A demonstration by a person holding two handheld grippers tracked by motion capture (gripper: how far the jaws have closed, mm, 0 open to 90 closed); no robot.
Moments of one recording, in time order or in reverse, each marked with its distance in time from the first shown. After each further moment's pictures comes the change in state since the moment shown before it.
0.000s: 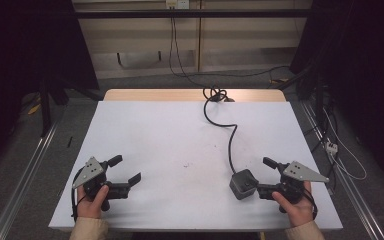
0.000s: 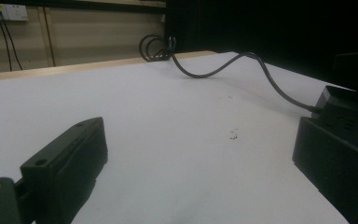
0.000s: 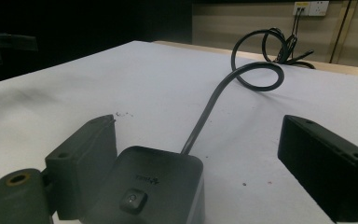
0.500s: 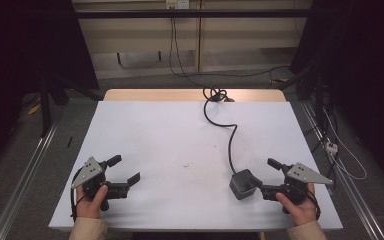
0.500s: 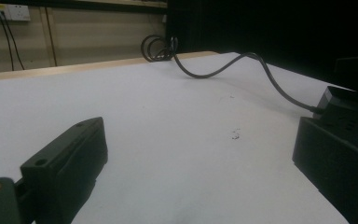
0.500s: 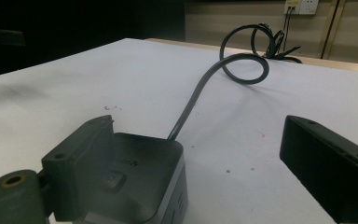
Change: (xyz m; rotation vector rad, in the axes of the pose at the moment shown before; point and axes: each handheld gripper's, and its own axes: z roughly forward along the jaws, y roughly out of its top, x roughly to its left) left arm 0.001 0.000 -0.001 -0.003 0.005 -0.005; right arm -0.008 -0.009 -0.006 0.003 -0.022 0.014
